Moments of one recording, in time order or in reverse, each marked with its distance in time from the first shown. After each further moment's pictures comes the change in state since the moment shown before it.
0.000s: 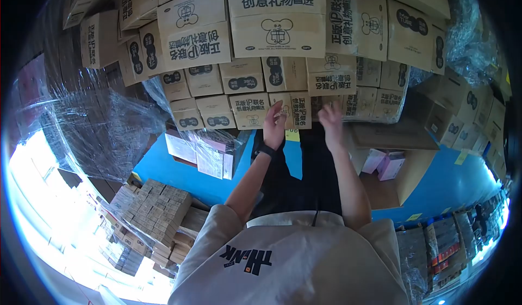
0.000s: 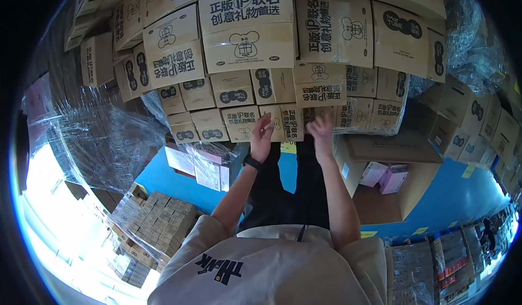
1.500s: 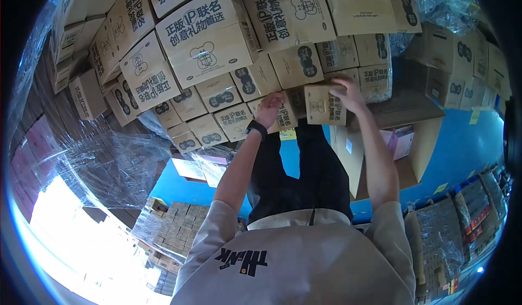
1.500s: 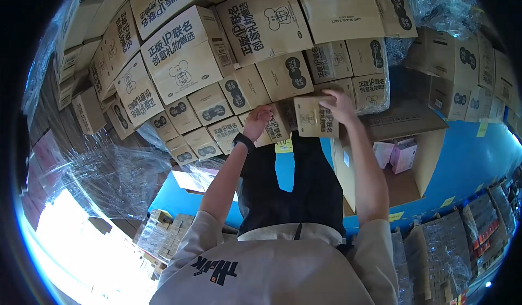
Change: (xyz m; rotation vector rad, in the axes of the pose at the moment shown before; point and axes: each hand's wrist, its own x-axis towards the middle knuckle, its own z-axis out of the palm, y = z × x) left_hand 0.072 0.001 0.041 0.249 -0.378 -0.060; right_hand 0.062 -0.106 -0.098 -1.058 -0.087 -0.222
